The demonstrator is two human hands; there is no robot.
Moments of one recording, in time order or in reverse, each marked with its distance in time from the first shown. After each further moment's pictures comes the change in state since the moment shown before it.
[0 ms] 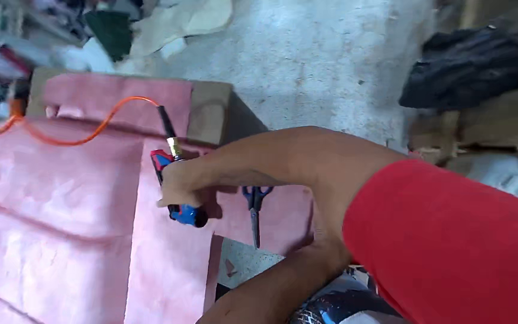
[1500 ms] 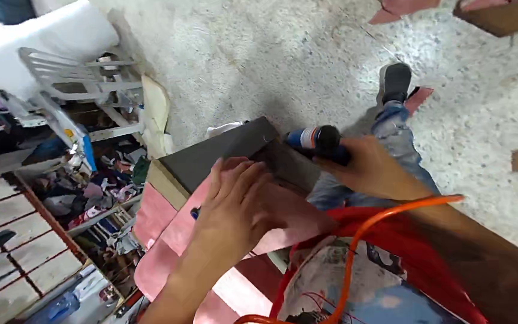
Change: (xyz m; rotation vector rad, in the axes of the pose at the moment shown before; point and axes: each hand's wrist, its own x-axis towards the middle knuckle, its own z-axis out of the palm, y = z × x) left_hand 0.013 -0.006 -0.047 0.604 0.030 0.617; right_hand -0.391 -0.145 0.357 0.893 1.652 1.232
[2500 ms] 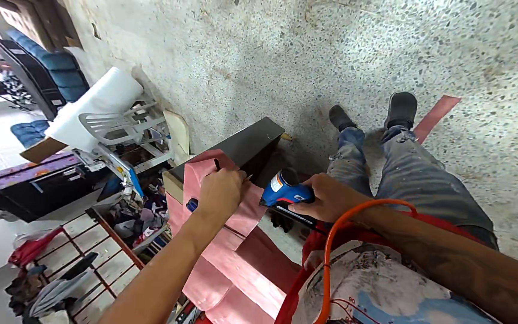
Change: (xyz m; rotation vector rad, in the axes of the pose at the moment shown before) left_hand 0.040 0.055 0.049 0.459 -0.605 -0.371; right_hand -0.124 0.029 0.060 0.346 -0.362 0.250
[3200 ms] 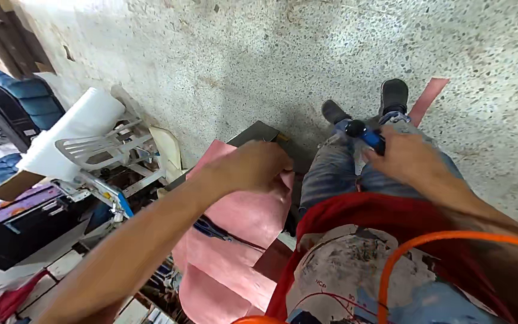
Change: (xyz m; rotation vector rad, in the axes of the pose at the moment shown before) left_hand 0.072 -0.008 -0.033 0.020 0.010 1.045; right_hand -0.015 0.080 -0.023 -0.432 0.645 0.532
